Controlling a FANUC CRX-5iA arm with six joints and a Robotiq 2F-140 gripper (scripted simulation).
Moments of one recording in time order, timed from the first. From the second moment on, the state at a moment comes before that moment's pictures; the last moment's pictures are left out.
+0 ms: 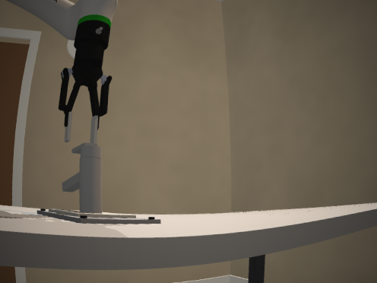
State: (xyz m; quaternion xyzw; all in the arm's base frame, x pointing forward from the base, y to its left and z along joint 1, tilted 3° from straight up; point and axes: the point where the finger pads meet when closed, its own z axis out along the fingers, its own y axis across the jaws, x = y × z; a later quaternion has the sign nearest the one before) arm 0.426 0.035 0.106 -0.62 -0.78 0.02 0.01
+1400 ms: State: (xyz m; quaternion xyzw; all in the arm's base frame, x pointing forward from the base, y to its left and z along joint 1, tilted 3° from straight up) arm 0.425 0.035 0.093 -0.62 -0.78 0.02 0.01
